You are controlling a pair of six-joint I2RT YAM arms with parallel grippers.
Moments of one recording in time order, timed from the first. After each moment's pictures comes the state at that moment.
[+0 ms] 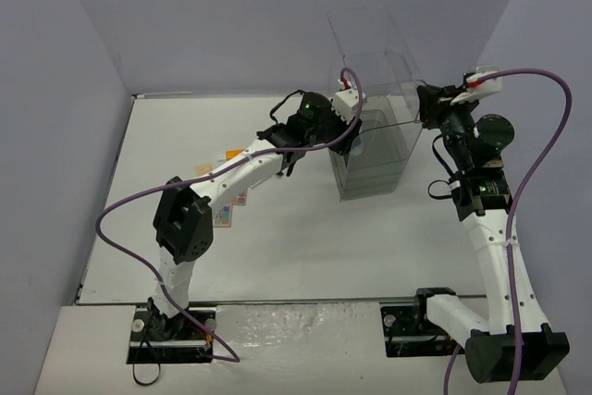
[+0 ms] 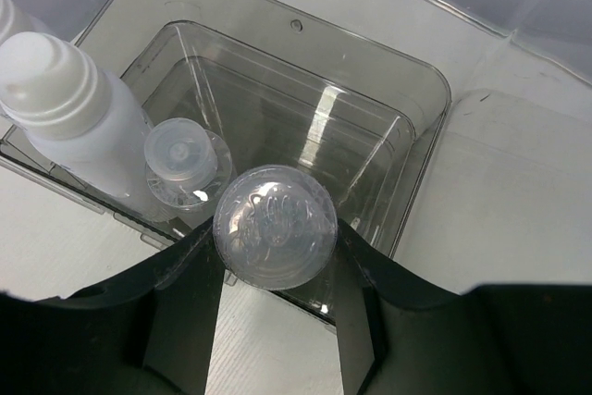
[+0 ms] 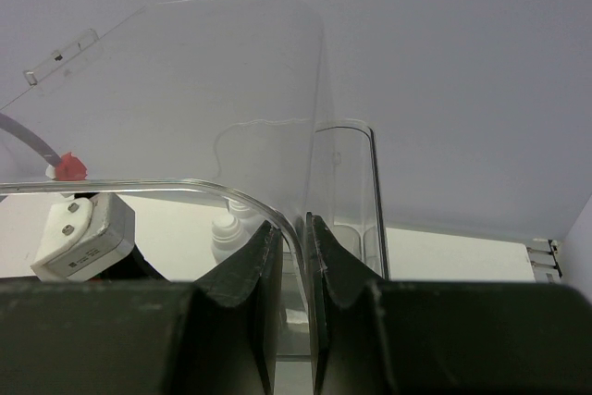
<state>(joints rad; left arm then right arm) -0.77 1.99 1.84 -0.20 0.25 0.01 0.03 1.01 1.07 0.11 -0.21 0.13</state>
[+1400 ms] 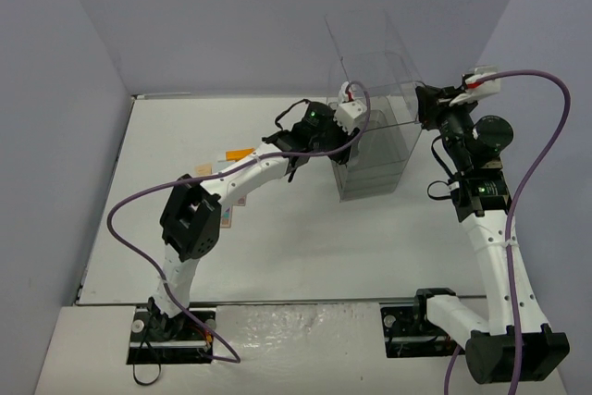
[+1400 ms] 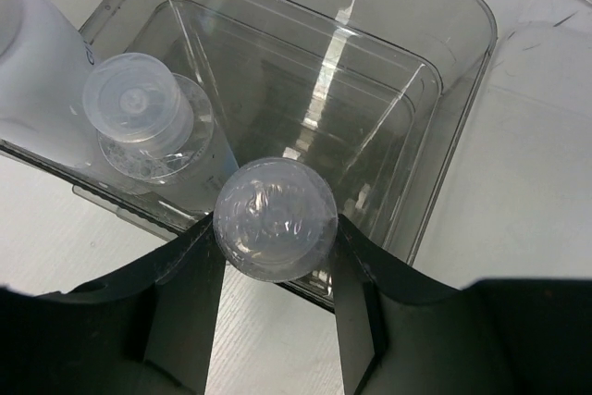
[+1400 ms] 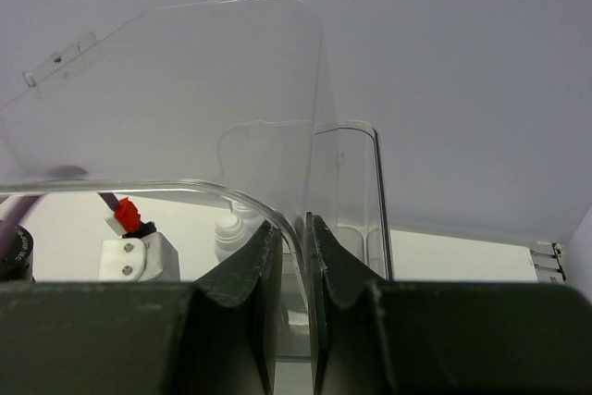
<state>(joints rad) -0.78 2.05 1.81 -0.20 0.25 0.04 0.04 1.01 1.07 0.12 -0.22 0.13</state>
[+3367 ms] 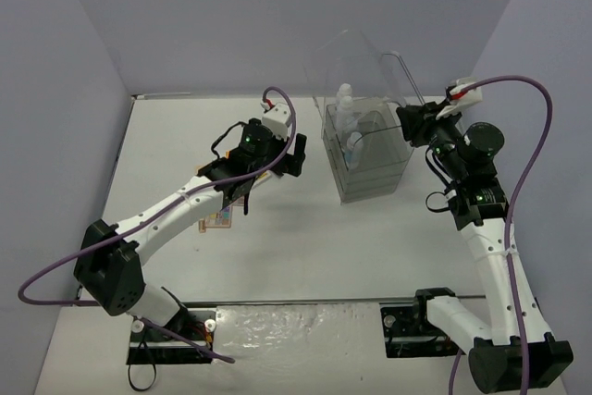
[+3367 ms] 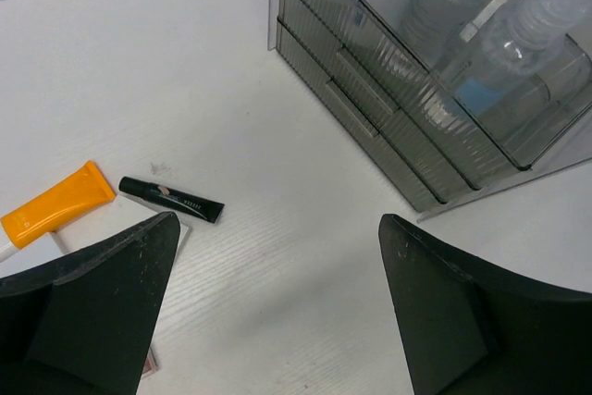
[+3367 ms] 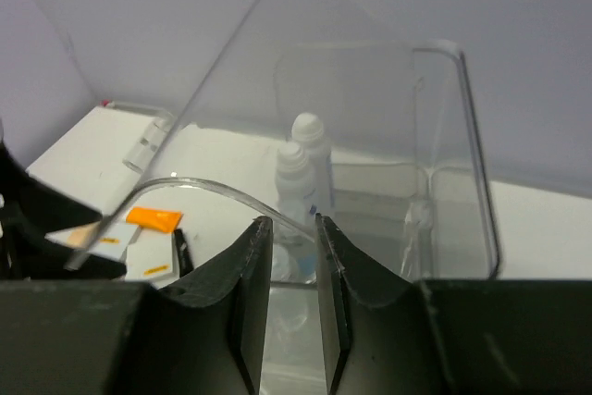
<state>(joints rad) -0.70 1.47 1.20 -0.12 -0.12 -0.17 0.07 0.96 1.03 -0.01 -0.30 0.14</state>
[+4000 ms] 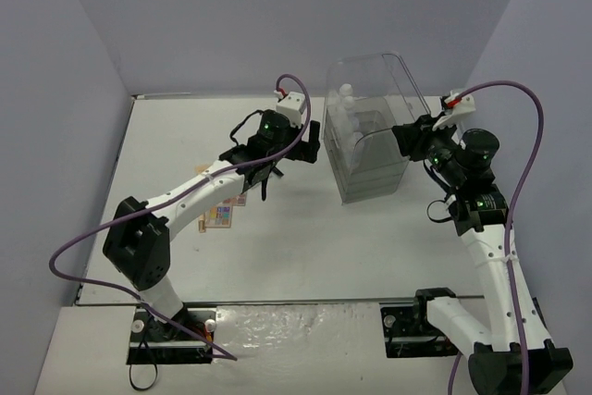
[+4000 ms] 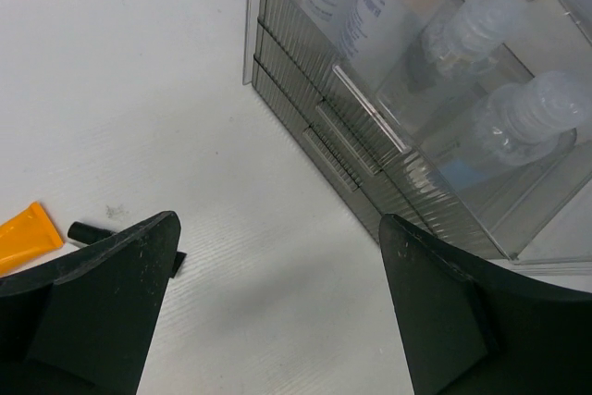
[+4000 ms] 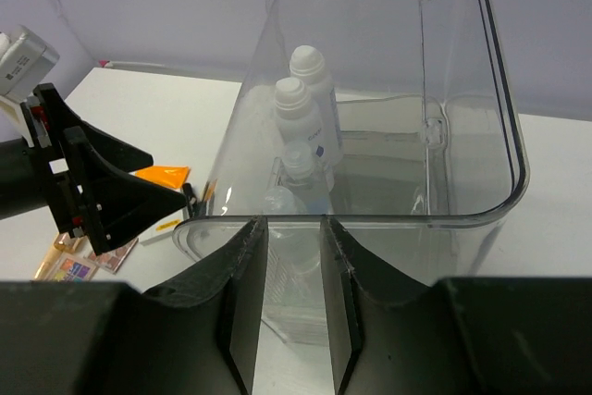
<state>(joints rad) -0.69 1.67 1.37 -0.09 -0.11 -0.25 0.07 0.92 0.99 -0.15 -0.33 0.17</state>
